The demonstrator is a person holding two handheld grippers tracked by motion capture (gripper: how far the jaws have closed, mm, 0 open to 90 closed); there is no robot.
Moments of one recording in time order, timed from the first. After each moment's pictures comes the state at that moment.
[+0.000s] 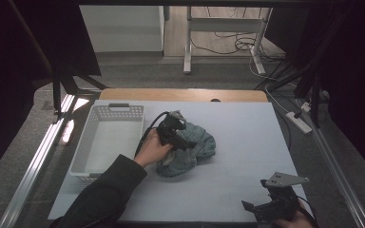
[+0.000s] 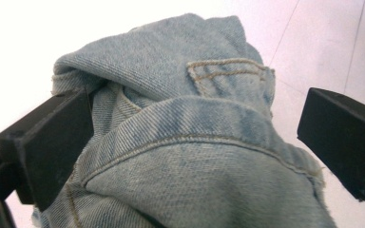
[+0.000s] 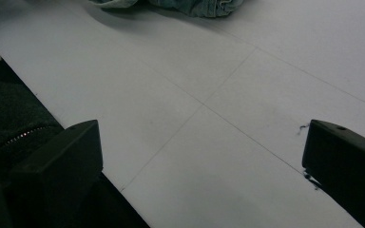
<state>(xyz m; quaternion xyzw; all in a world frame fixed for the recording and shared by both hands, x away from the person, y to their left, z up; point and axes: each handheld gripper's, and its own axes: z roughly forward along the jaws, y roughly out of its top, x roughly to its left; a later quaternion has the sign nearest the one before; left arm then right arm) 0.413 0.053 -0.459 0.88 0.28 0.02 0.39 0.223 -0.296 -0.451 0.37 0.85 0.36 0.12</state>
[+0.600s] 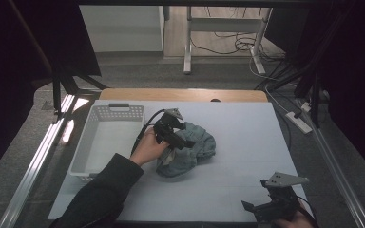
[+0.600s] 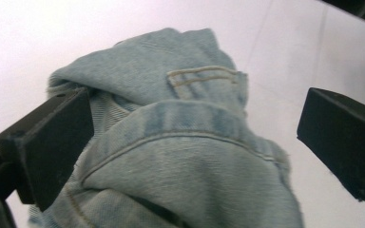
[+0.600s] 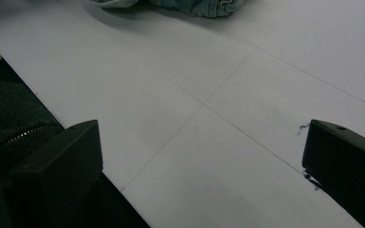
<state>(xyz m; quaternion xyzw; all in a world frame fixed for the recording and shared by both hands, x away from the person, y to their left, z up) 0.413 0.063 -0.448 0.88 0.25 -0.02 0.41 0.223 -0.296 -0.452 0.37 0.85 0.36 0.12</state>
